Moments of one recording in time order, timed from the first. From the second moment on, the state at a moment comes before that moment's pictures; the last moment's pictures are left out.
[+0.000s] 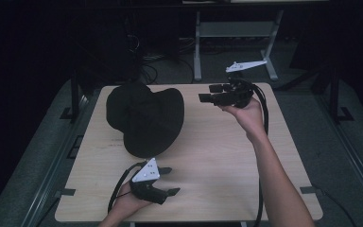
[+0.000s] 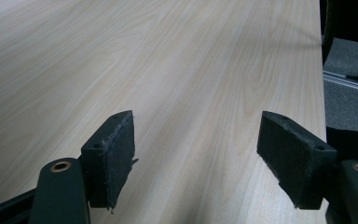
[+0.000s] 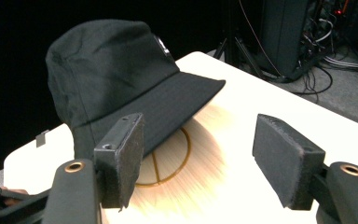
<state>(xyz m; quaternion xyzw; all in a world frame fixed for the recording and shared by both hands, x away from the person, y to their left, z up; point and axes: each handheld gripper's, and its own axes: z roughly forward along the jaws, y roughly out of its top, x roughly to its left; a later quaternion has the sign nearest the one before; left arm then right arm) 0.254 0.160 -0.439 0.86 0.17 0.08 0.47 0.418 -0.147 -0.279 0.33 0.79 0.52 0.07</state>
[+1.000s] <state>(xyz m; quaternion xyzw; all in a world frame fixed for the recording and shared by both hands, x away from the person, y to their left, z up) 0.255 0.160 -0.440 0.87 0.17 0.08 0.46 0.383 -0.193 -0.314 0.36 0.78 0.51 0.06</state>
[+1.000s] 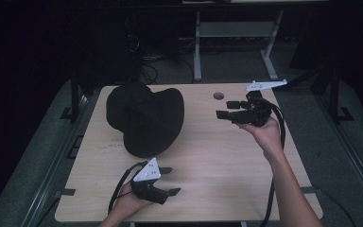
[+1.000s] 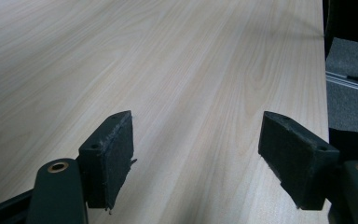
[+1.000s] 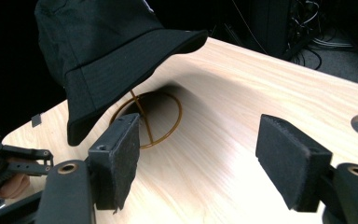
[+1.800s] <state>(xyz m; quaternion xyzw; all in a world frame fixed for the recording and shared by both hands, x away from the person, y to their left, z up) 0.255 0.162 -0.440 0.86 0.19 0.08 0.46 0.346 -0.216 -0.359 0.38 0.78 0.50 0.05</state>
